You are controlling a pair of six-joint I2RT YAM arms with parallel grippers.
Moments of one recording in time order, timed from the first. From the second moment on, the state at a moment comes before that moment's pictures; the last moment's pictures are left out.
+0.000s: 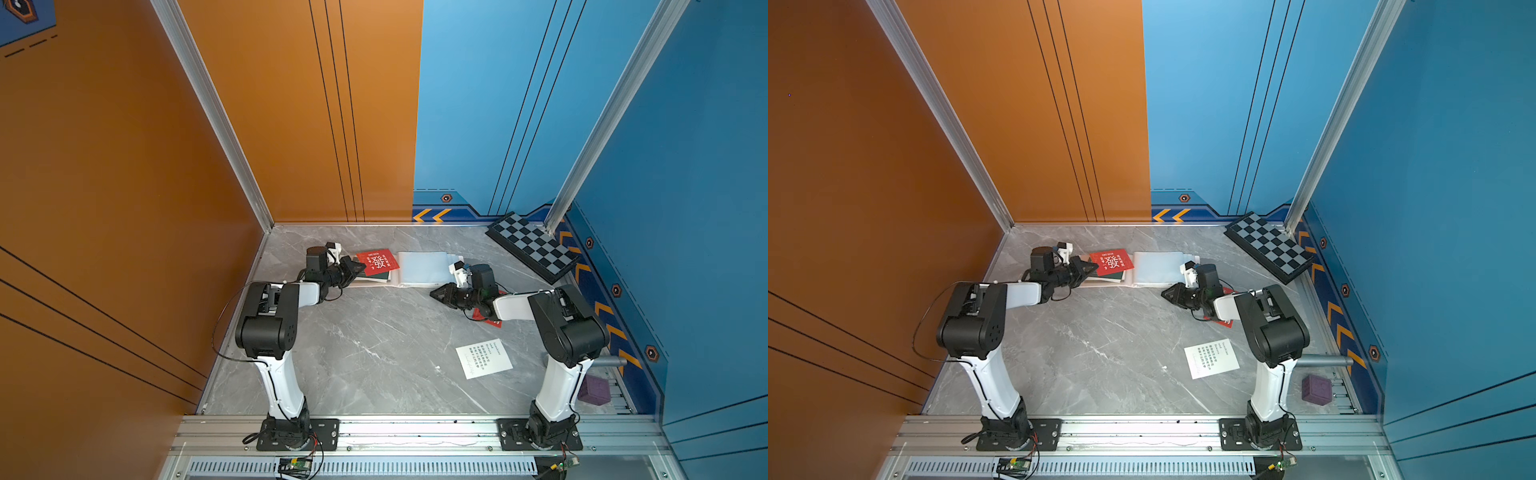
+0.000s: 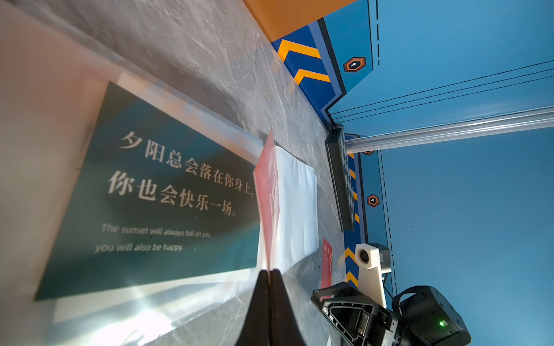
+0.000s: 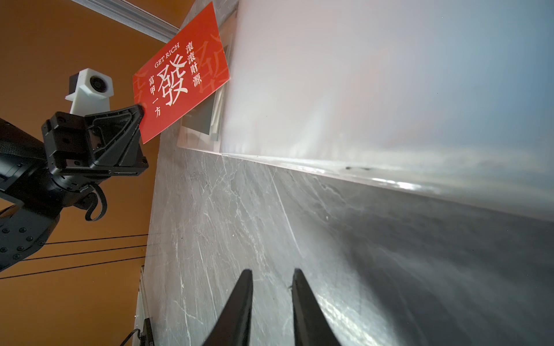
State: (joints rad) left arm -0.05 1.92 1.00 0.42 0.71 -0.88; right arm 0.31 1.89 0.86 0.36 -0.64 0.67
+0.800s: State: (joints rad) left arm -0.06 1.92 0.99 0.42 0.71 -0.86; right arm 0.32 1.90 0.86 0.36 -0.64 0.67
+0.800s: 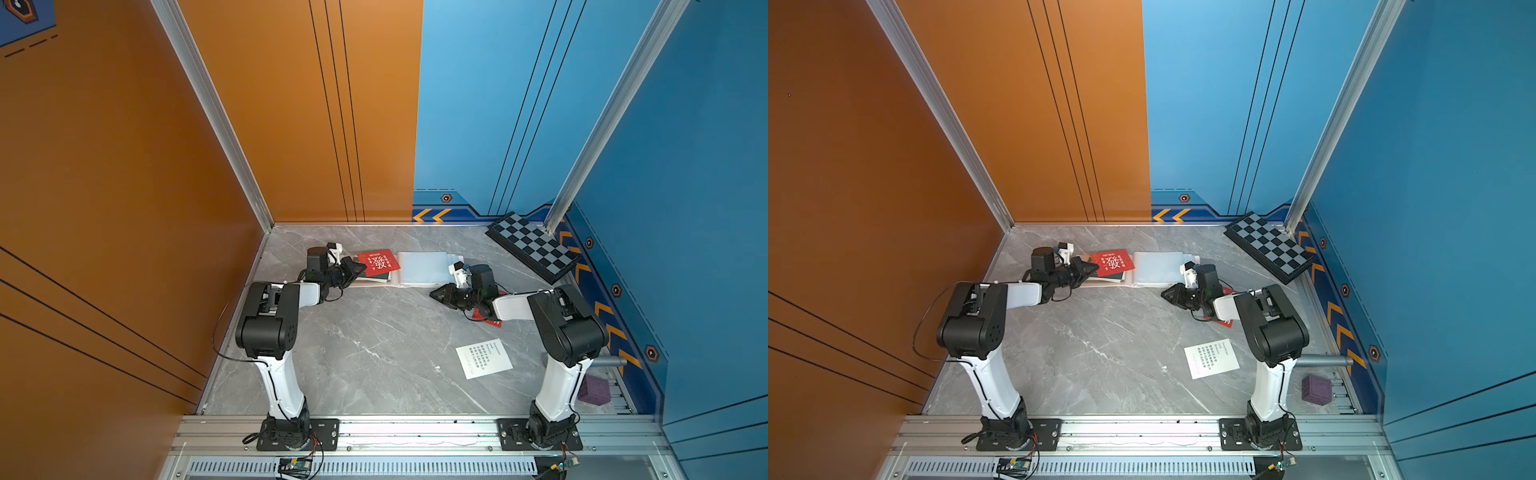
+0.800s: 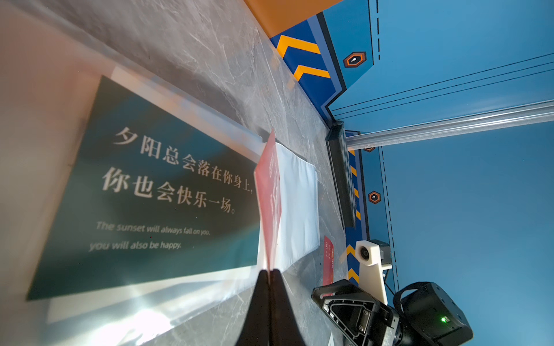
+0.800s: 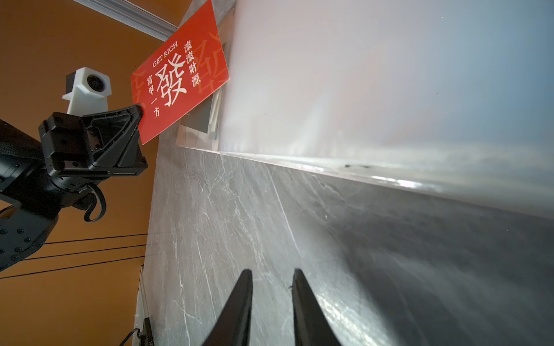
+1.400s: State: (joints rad) left arm -0.07 1.92 0.96 0.42 0.71 -0.85; right arm 0.32 1.90 0.86 0.36 -0.64 0.66
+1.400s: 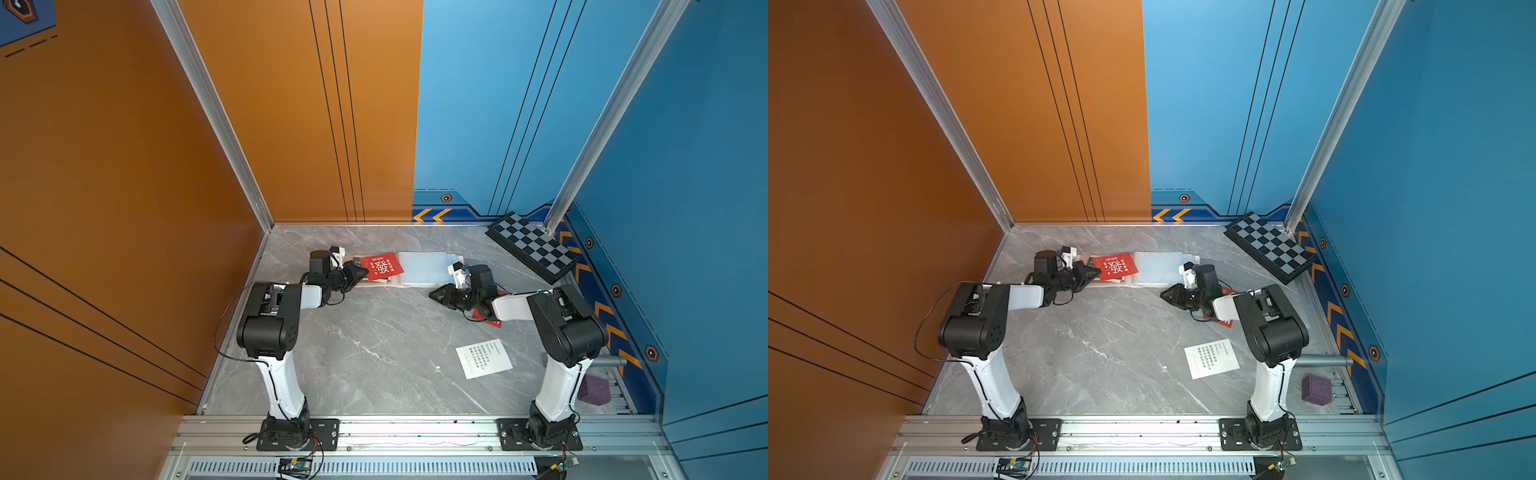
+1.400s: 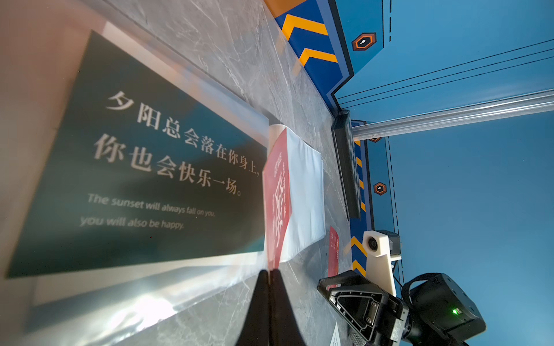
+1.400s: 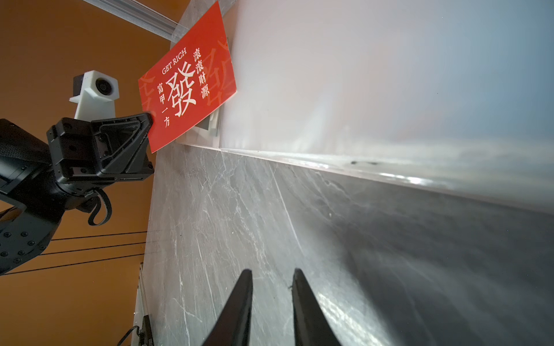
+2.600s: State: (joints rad) left arm -0.11 2.02 1.31 -0.25 0.70 -0.54; right arm 0.33 1.90 0.86 0.35 -0.64 0.65
